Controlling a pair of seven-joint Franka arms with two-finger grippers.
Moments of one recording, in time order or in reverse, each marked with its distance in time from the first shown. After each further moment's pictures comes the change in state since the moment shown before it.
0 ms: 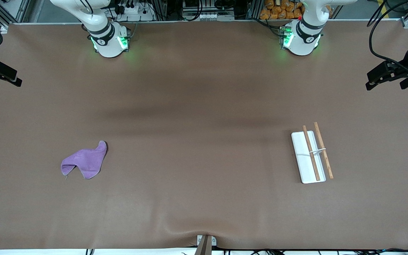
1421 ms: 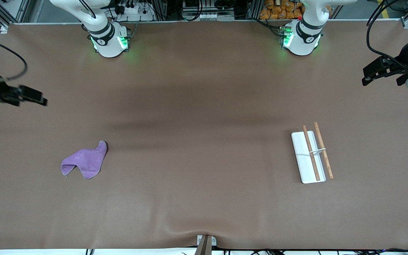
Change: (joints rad) left arm 0.000 0.000 -0.021 0.014 0.000 -0.042 0.016; right arm 0.043 0.156 0.003 -0.008 0.102 0.082 0.000
